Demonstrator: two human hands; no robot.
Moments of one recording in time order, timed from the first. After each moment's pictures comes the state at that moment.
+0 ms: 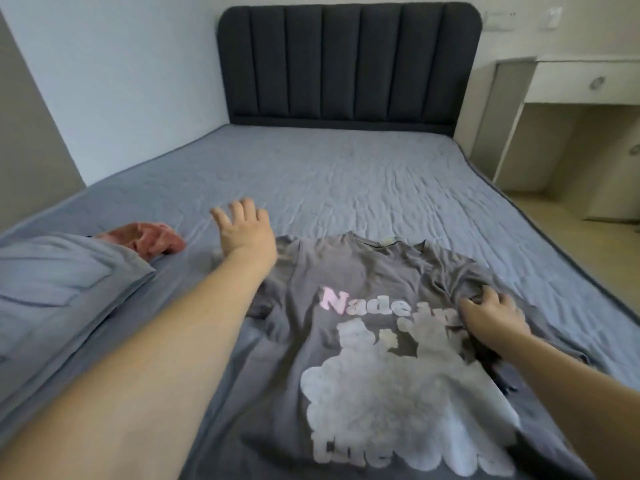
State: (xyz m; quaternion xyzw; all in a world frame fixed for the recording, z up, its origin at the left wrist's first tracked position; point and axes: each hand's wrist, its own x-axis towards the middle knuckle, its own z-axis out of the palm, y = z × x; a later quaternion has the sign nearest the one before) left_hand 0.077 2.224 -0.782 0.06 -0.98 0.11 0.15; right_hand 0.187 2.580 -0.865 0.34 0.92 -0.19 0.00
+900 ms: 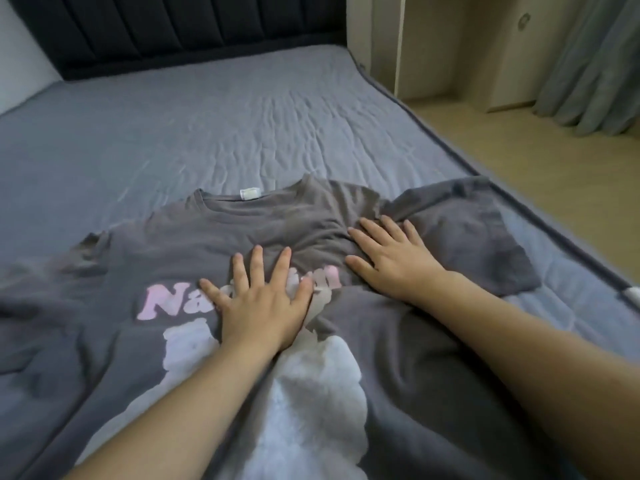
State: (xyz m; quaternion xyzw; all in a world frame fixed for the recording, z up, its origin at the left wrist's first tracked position) left_hand 0.128 2.463 -0.953 -0.12 -0.99 -0.01 0.03; right_hand 0.168 2.683 -0.928 0.03 1.00 -0.07 -0.04
